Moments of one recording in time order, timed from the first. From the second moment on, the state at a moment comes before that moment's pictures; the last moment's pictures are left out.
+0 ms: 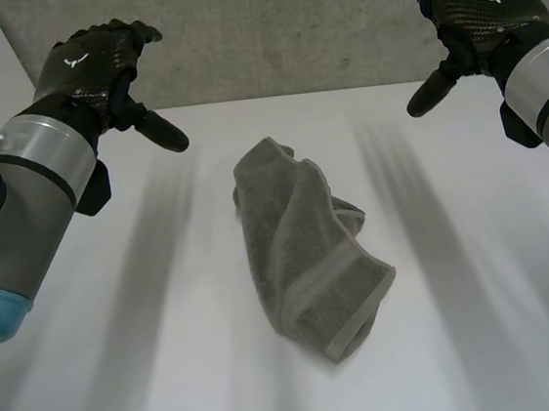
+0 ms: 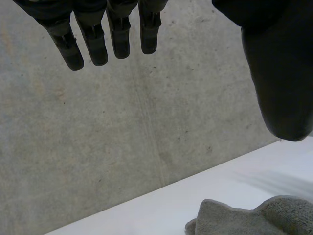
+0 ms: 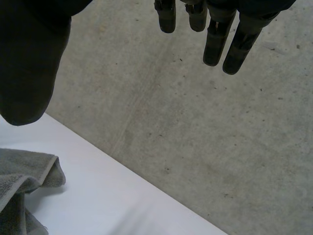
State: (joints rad) left arm 4.25 -1.76 -1.32 3.14 -1.61 3.09; right arm 1.91 -1.37 1.25 0.07 1.47 2.99; left_hand 0.30 0.24 0.22 0.23 0.05; right_hand 0.10 0.09 0.22 0.24 0.06
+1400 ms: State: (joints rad) left arm 4.35 -1.78 -1.31 3.11 -1.53 3.09; right arm 1.83 -1.36 1.24 0.10 1.44 3.03; left_hand 0.30 0.24 0.22 0.23 0.05; right_hand 0.10 0.09 0.22 0.24 0.06
